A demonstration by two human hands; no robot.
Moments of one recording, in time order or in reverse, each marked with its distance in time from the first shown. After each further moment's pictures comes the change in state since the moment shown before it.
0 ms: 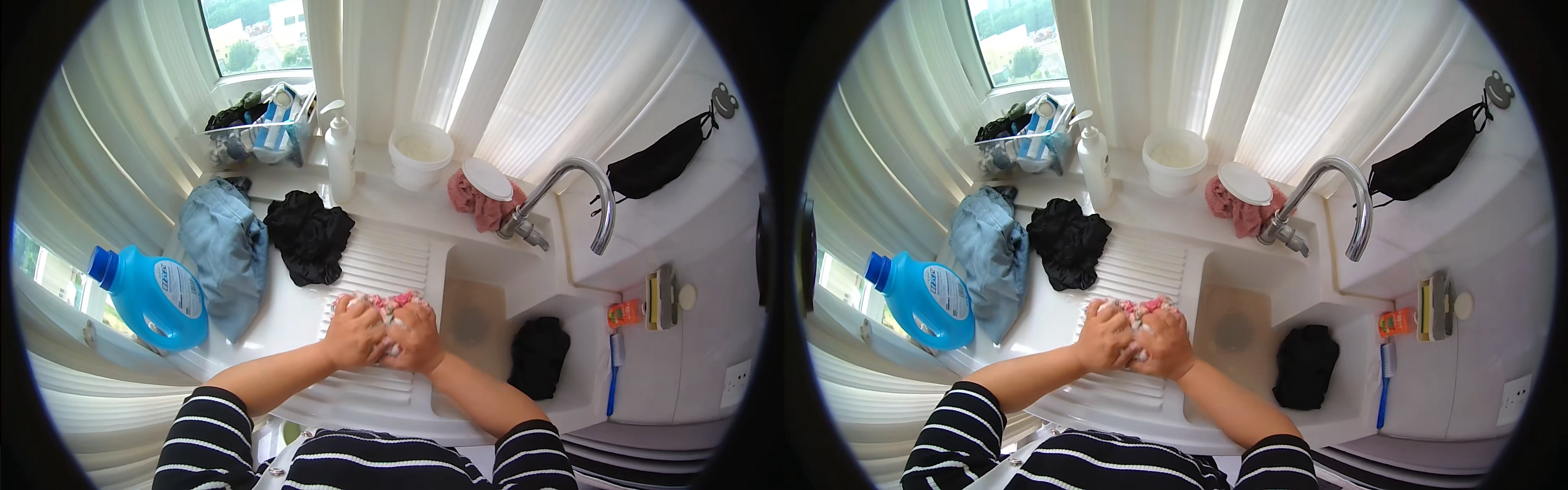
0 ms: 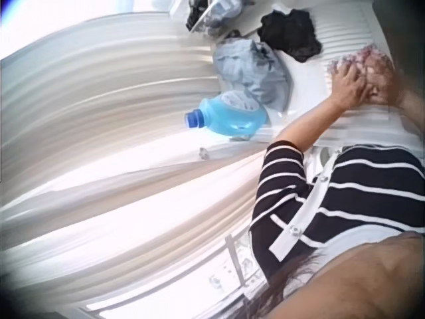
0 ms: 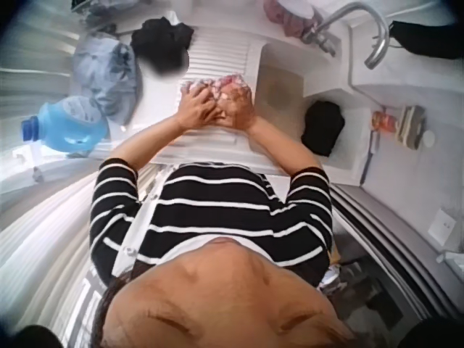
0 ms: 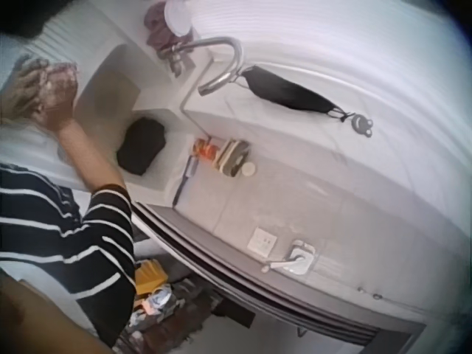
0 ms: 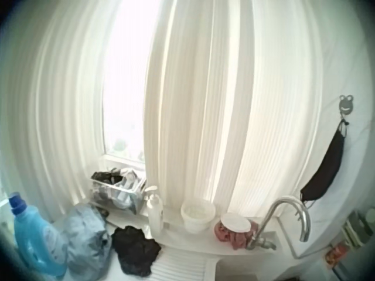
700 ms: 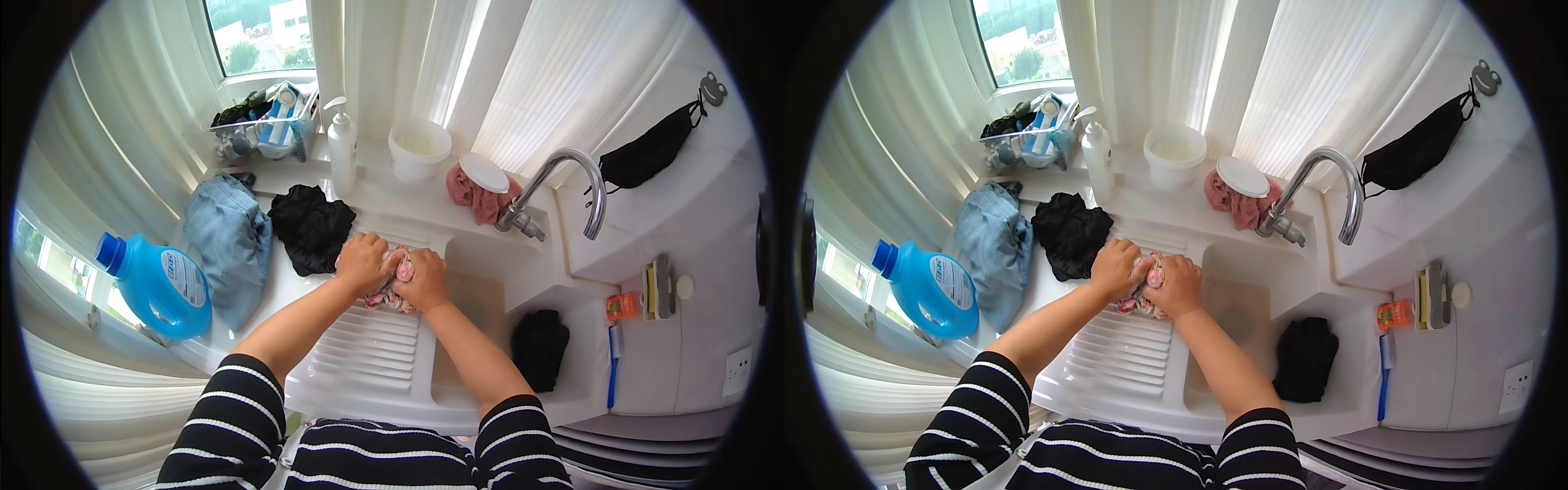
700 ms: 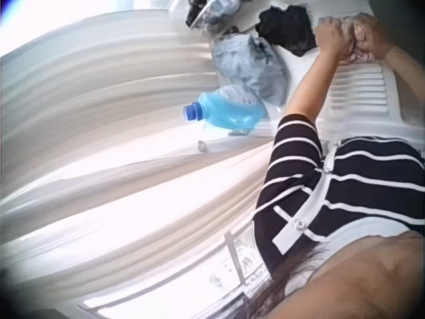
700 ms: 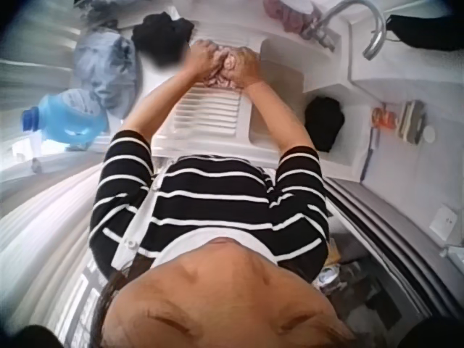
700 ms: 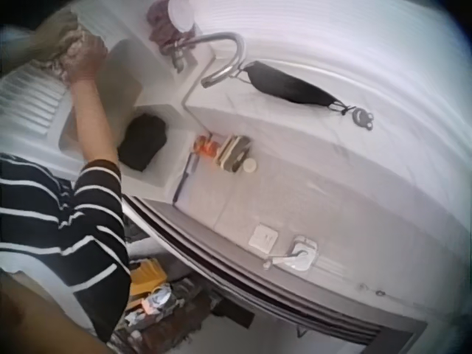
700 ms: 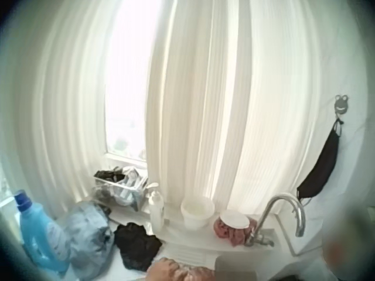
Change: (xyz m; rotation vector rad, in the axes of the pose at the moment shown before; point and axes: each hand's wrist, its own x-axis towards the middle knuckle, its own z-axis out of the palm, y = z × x) left_hand 0.071 -0.069 0.039 -0.021 -0.060 -0.442; right_hand 0.053 0.060 0.011 -0.050 -0.290 0.615
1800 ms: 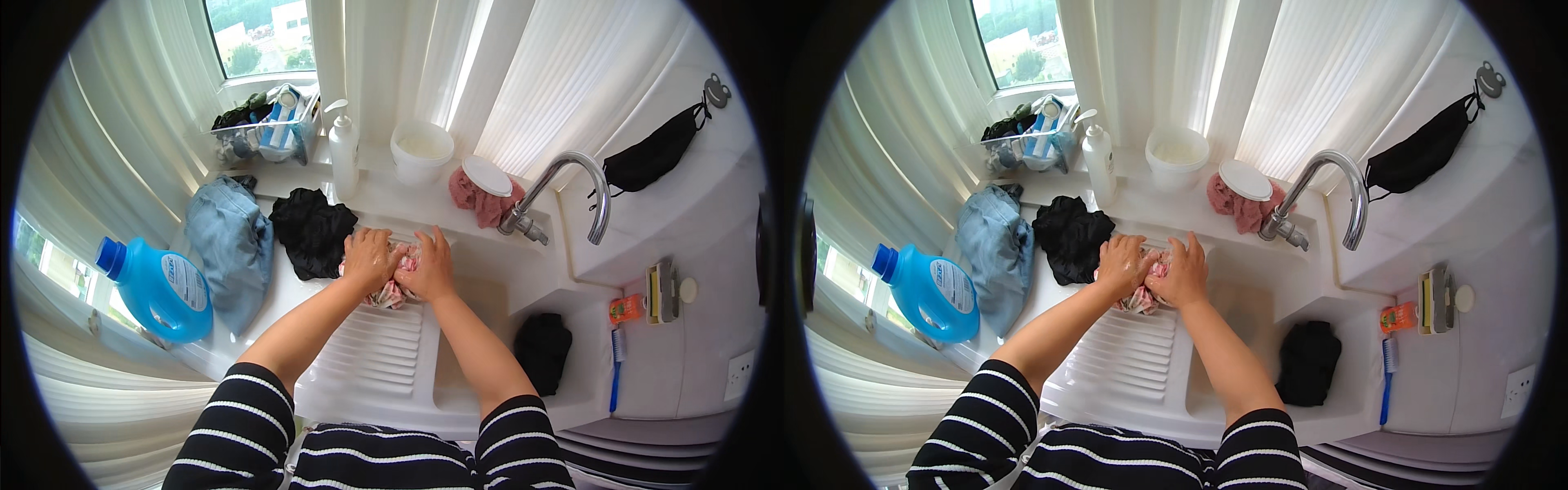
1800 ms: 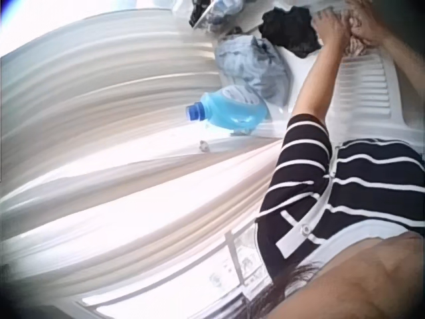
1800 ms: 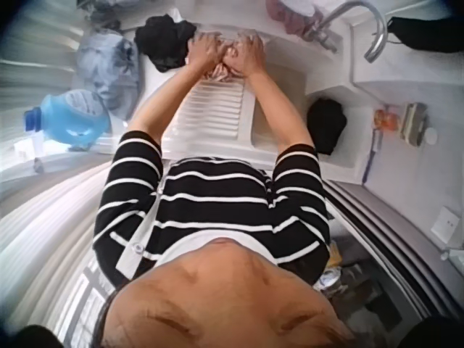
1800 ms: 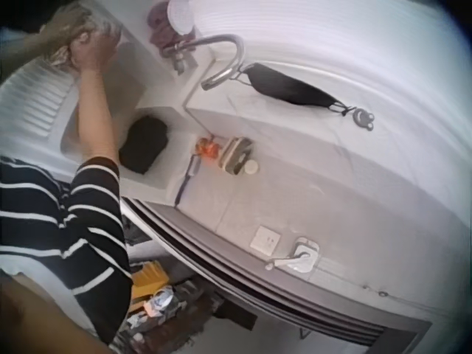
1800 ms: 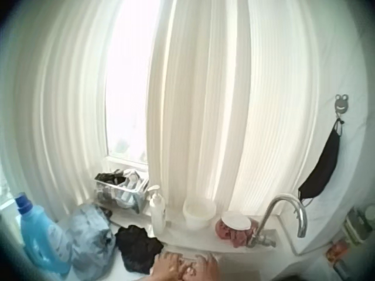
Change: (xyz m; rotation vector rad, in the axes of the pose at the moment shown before) left_hand 0.007 0.005 0.015 0.068 0.328 -0.014; right_hand 0.022 0.004 0.009 -0.018 0.433 -0.067
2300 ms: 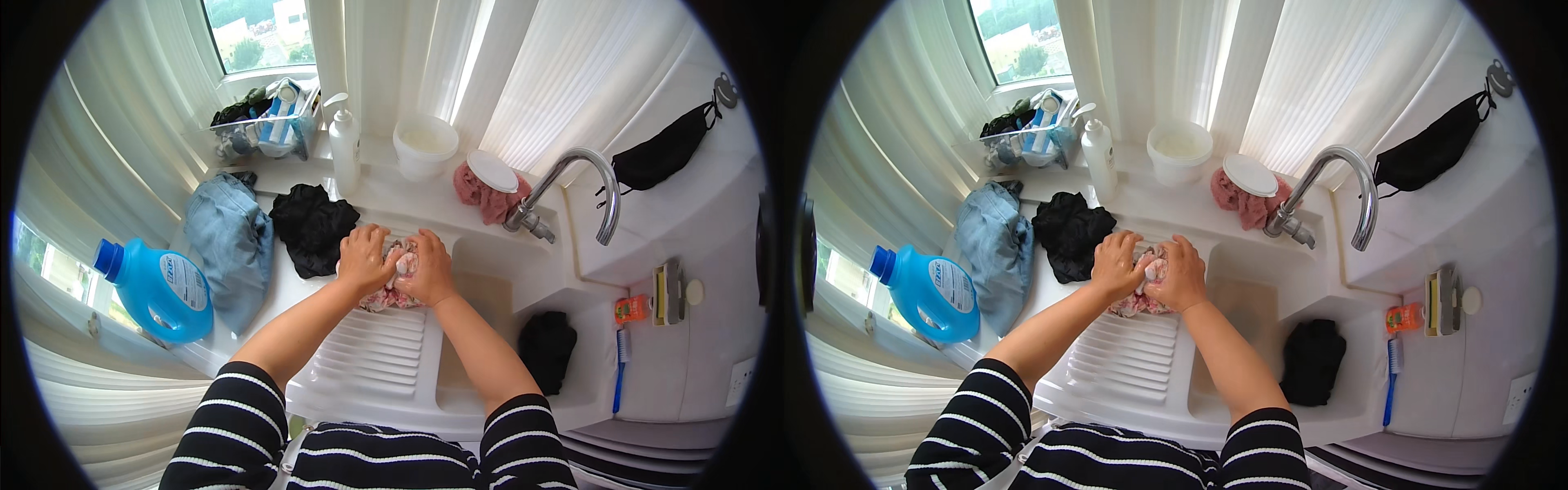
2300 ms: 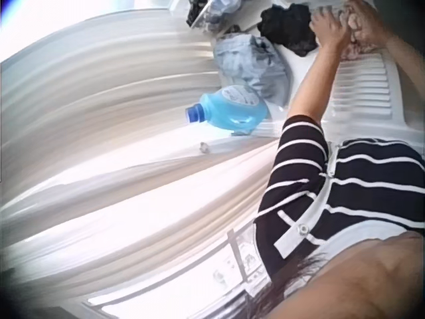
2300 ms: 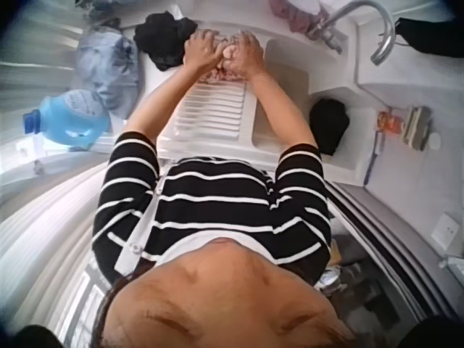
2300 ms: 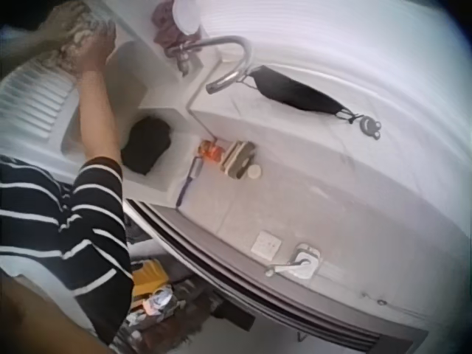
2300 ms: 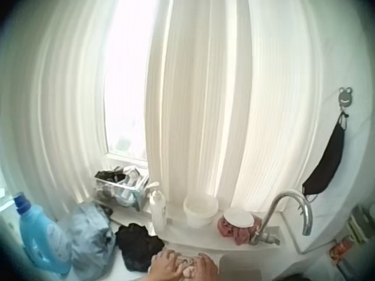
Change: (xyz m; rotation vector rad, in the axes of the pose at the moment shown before) left_hand -0.006 0.000 -0.012 -0.013 -0.118 0.023; right_hand -0.008 0.006 -0.008 0.064 -0.266 -0.059
